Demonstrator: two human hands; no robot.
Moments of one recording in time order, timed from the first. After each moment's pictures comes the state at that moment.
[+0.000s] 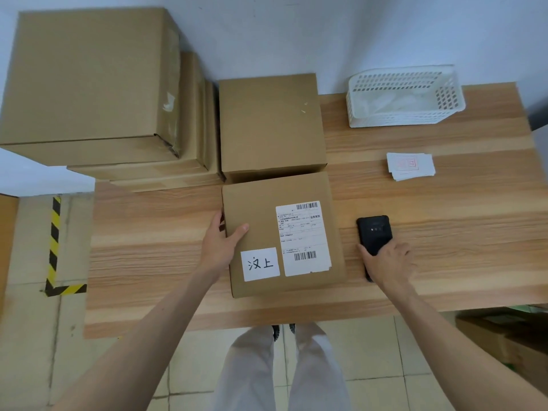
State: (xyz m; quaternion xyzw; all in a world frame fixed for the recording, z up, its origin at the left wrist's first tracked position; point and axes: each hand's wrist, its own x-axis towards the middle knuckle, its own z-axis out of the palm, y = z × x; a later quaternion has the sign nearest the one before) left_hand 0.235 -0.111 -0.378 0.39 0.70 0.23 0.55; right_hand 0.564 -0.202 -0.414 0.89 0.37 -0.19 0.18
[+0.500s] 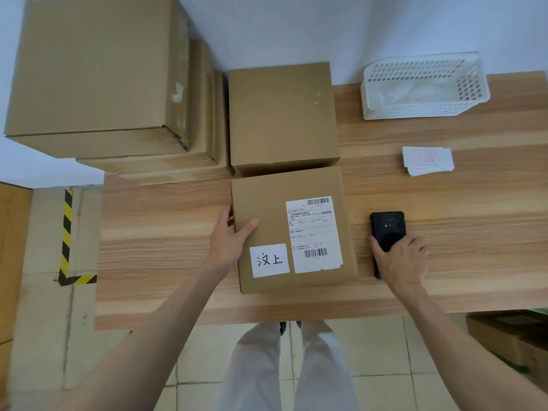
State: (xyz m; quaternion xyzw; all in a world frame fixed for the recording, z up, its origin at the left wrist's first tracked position) left_hand 0.233 -0.113 -0.387 0.39 0.69 0.26 0.56; right_hand 0.563 -0.203 -0.425 0.90 0.37 -0.18 0.13
